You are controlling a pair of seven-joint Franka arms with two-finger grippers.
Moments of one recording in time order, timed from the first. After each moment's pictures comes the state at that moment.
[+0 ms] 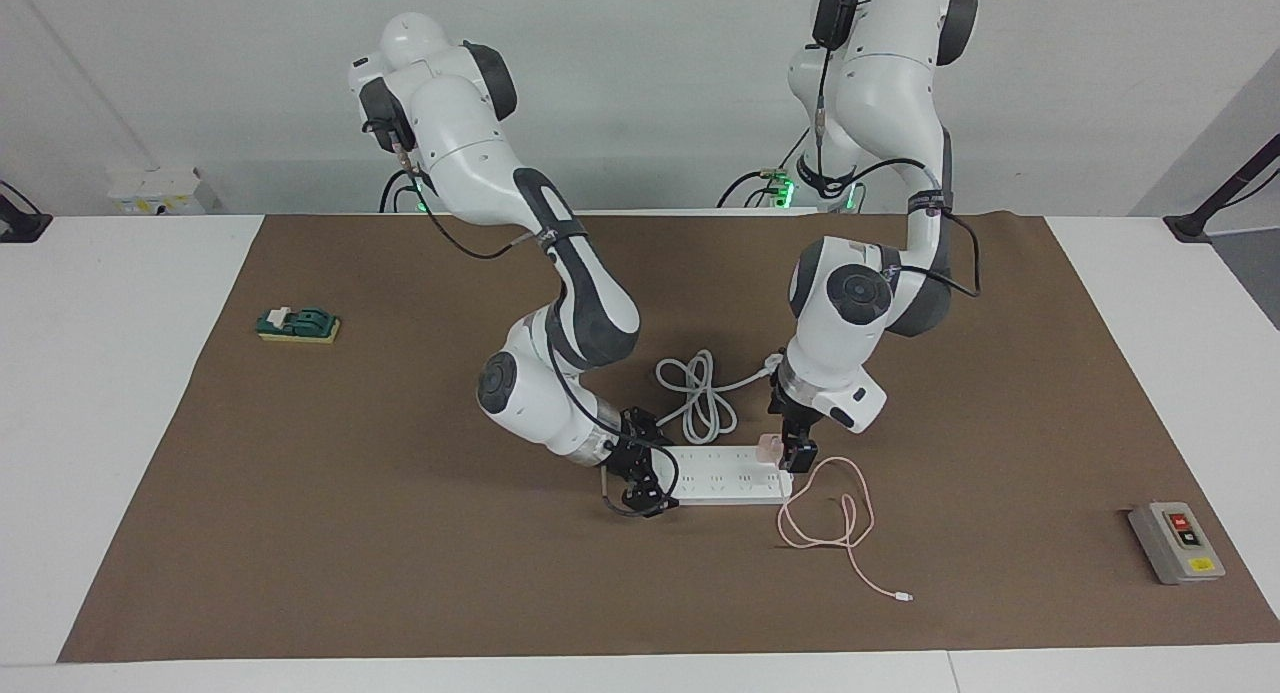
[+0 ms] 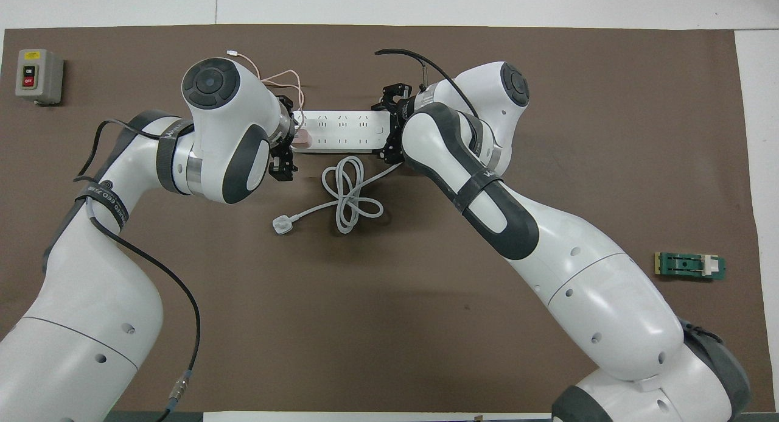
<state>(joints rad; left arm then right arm) -0.41 0.50 0.02 -1.64 -0.07 2.20 -1.85 0.35 0.88 0.09 -1.26 0.75 2.32 1.47</state>
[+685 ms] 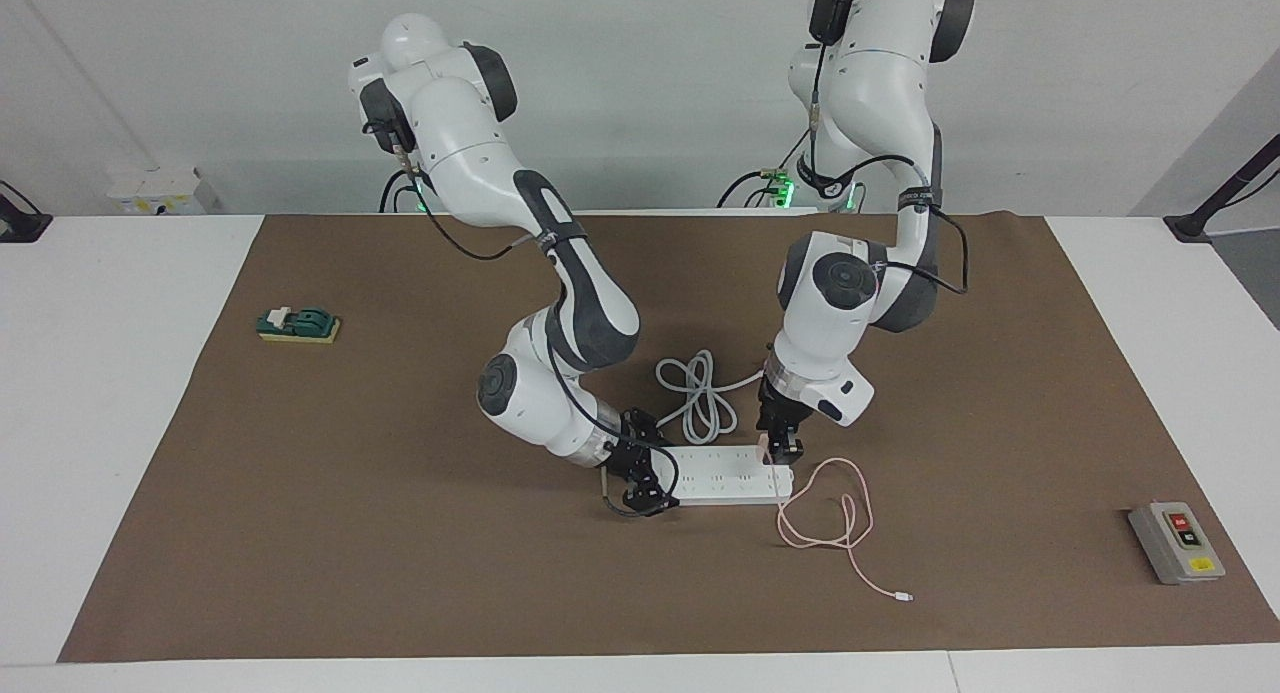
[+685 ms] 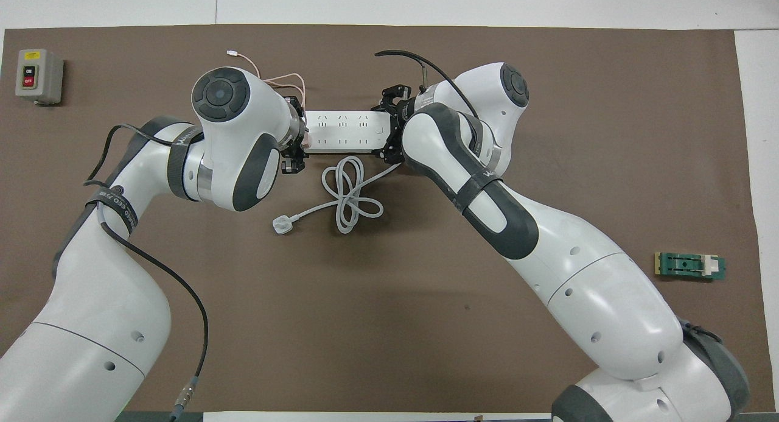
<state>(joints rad) -0.43 0.49 0.02 -1.66 -0.06 2.29 -1.88 0.35 0.88 0.10 -1.26 0.75 2.32 1.47</state>
